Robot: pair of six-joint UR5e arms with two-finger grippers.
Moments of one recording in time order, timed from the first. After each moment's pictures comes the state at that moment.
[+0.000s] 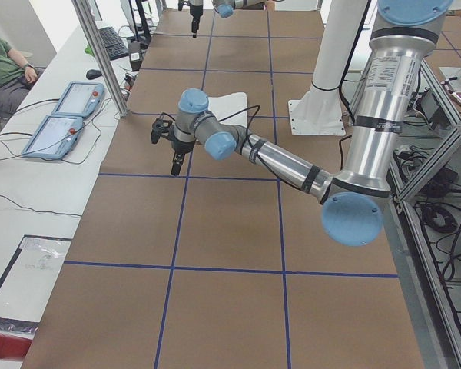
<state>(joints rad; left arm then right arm) -1.22 -1.70 -1.82 -1.91 -2.12 -0.63 1.24 -1.26 1.52 -1.41 2.20 0.54</state>
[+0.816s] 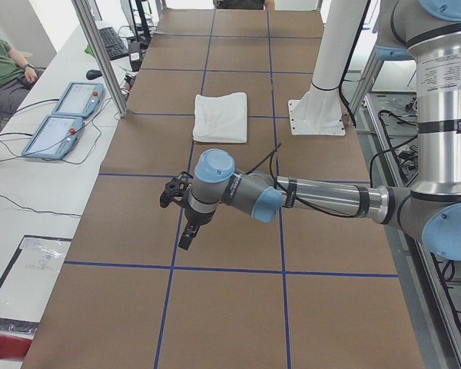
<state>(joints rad) -1.52 -1.42 -1.79 -1.91 -2.24 -0.01 1.62 -1.54 1.57 -1.53 2.36 -0.20</state>
